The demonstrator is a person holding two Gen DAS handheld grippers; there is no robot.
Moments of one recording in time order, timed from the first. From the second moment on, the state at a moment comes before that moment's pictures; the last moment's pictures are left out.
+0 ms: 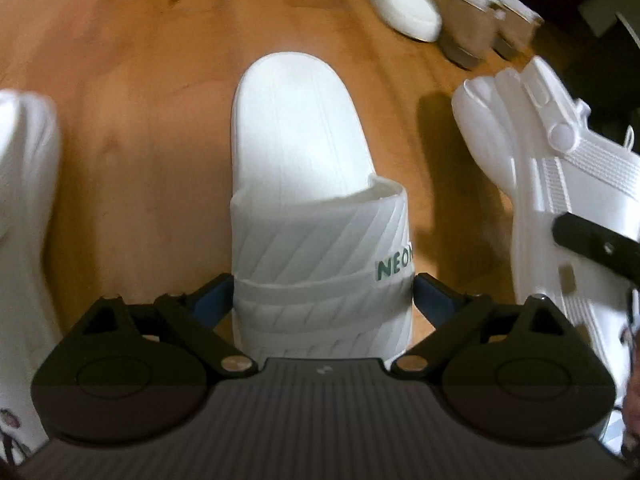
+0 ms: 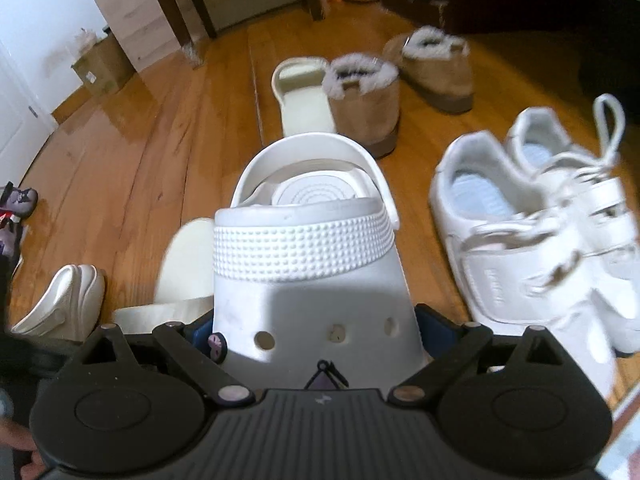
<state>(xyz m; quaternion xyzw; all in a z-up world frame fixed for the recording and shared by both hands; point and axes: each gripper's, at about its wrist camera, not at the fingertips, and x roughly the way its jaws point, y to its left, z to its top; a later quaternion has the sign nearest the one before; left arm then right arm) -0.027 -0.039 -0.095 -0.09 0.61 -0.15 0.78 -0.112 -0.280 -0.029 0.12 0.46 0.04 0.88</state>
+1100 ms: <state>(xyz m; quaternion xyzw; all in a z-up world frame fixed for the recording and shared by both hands) -0.076 0.139 0.034 -0.02 0.50 0.07 0.86 -0.136 -0.064 -0.070 0.10 0.51 0.18 0.83</state>
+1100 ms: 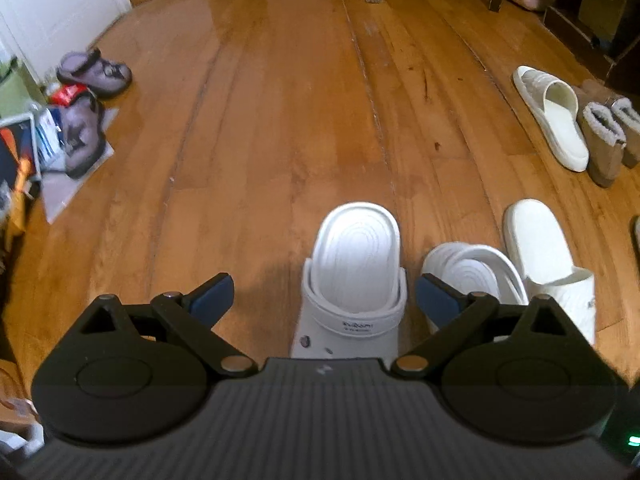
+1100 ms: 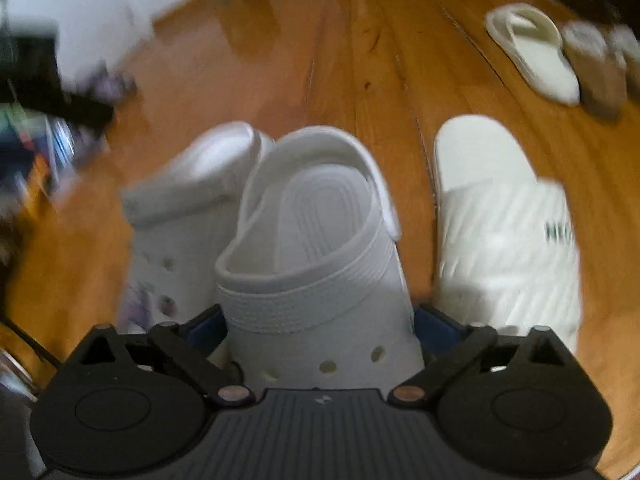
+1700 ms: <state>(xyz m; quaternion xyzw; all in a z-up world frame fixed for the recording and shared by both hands) -0.077 0.137 0.033 -0.02 0.50 0.06 0.86 -0.188 -0.090 -0.100 0.20 0.59 0.17 0.76</state>
